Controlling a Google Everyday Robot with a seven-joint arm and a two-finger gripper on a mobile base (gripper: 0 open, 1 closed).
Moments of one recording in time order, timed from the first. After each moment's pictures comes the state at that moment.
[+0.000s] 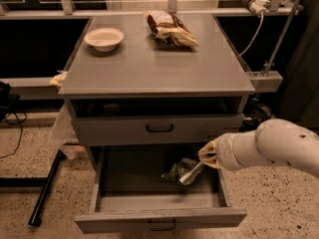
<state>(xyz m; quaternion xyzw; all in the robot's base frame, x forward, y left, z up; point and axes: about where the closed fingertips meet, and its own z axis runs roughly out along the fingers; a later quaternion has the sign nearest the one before) 0.511 -0.157 0.680 -0.76 0.56 -0.05 0.33</state>
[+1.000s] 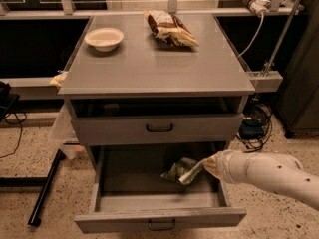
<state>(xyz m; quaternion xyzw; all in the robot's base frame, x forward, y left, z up) 0.536 -0.188 0.591 -0.80 0.48 -0.16 0.32</state>
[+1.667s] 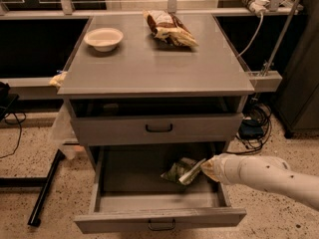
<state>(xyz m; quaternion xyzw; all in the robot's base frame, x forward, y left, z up) 0.555 -0.193 0.541 -0.81 0.47 -0.16 0.31</state>
